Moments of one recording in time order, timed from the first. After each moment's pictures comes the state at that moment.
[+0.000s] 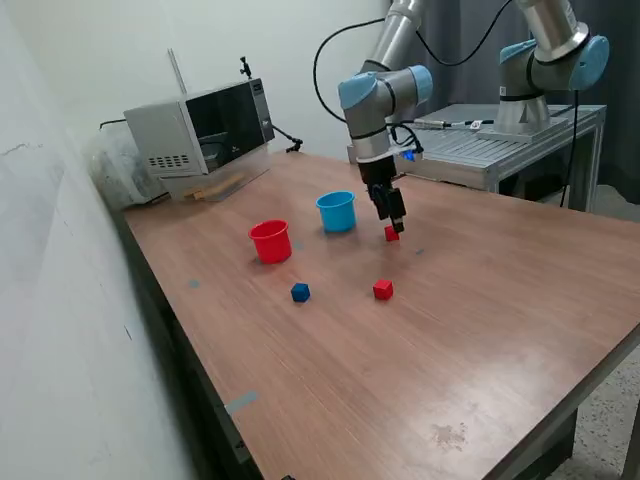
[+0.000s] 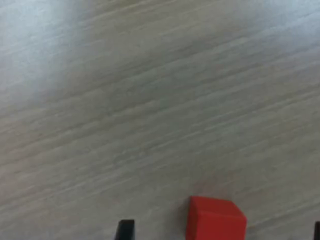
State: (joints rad) arm -0.12 -0.96 1.79 -2.34 -1.50 3.37
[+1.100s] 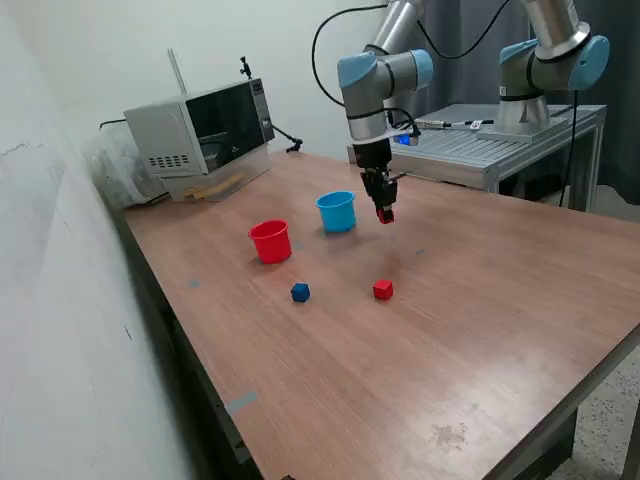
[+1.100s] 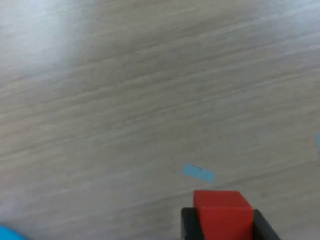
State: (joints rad) arm -0.12 -1.04 1.78 -2.31 -1.51 3.30
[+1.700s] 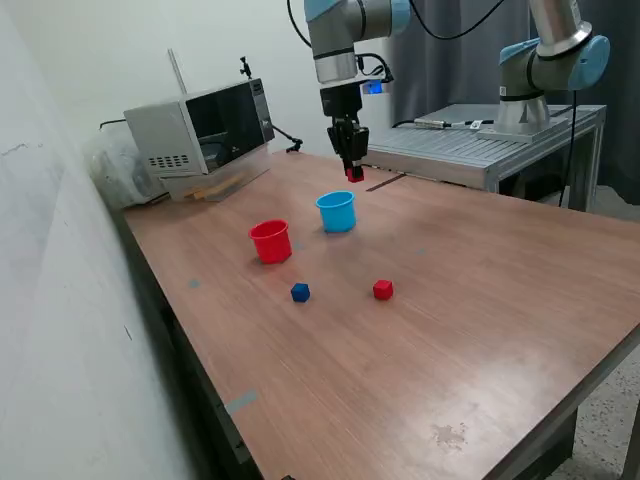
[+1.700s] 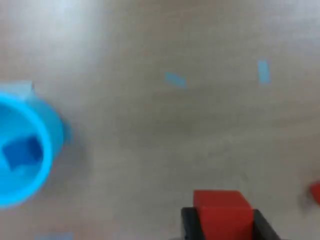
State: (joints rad) arm -0.12 -1.08 1.51 -2.06 -1.51 3.19
